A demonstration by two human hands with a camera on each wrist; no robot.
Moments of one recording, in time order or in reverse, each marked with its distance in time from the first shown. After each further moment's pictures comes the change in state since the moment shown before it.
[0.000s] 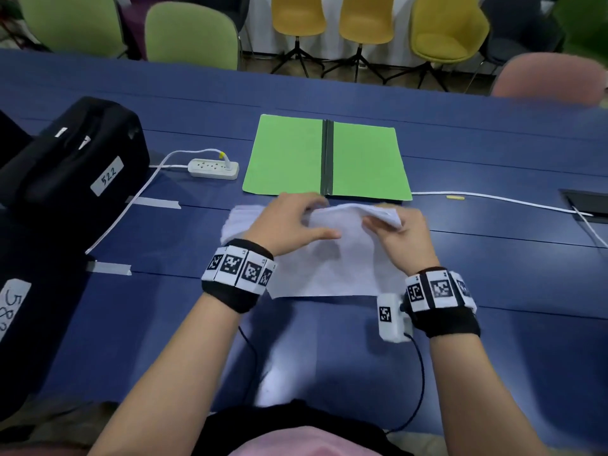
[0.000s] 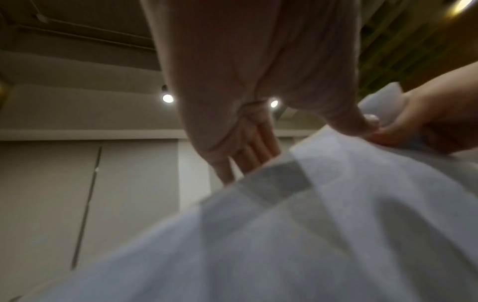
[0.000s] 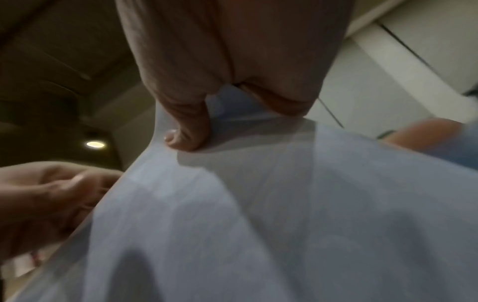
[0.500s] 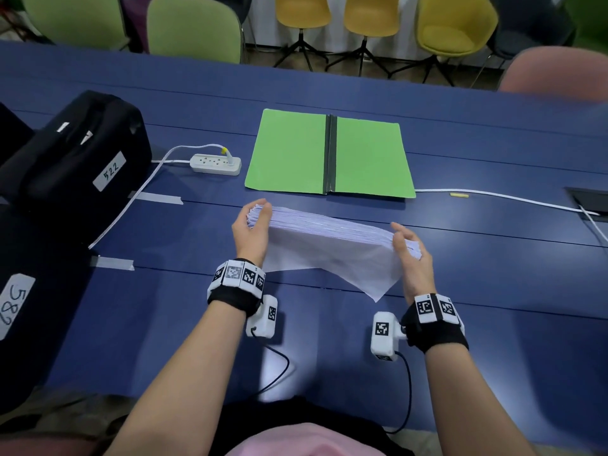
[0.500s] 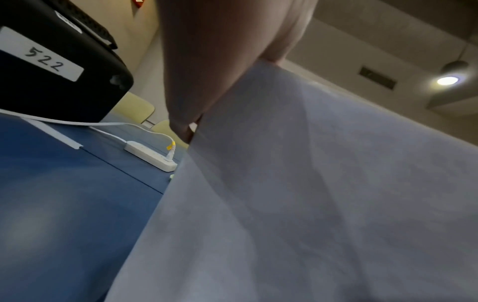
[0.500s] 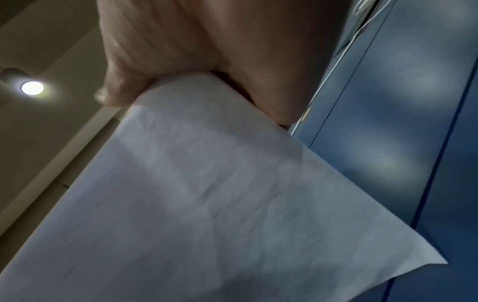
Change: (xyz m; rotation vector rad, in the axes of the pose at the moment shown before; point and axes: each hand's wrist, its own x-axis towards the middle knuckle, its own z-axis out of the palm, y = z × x) left_hand -0.001 -0.073 0.053 -0.969 0.661 -0.536; right_hand -0.026 0.072 0.015 0.589 0.166 0.350
